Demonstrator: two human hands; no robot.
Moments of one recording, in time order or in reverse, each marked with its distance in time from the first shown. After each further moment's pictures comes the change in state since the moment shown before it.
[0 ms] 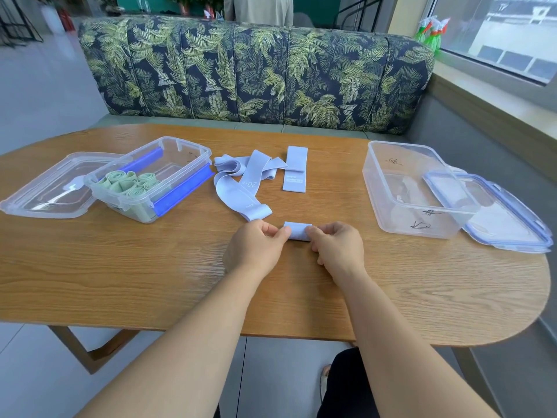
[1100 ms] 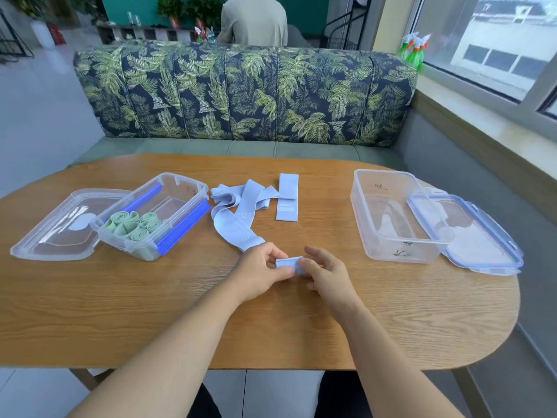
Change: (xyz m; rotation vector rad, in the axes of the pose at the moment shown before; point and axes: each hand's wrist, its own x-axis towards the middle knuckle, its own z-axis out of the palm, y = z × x) left_hand 0.012 0.023 -0.026 -0.181 -0.448 0.191; right_hand -0.018 -0.023 -0.023 0.254 -0.269 0.049
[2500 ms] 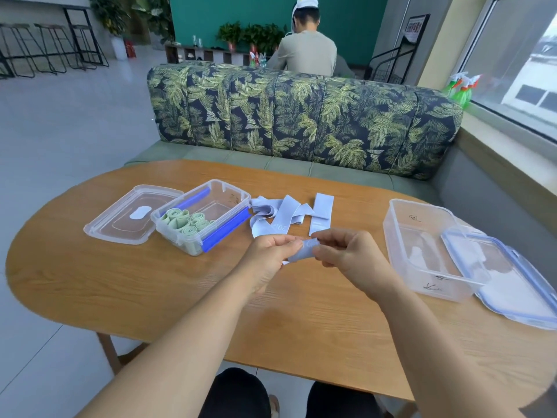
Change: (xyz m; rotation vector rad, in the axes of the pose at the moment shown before) left_hand -0.038 0.046 -0.041 -0.529 0.155 -0.011; right_hand -0.020 -0.094 0.007 -0.216 -0.229 -0.328
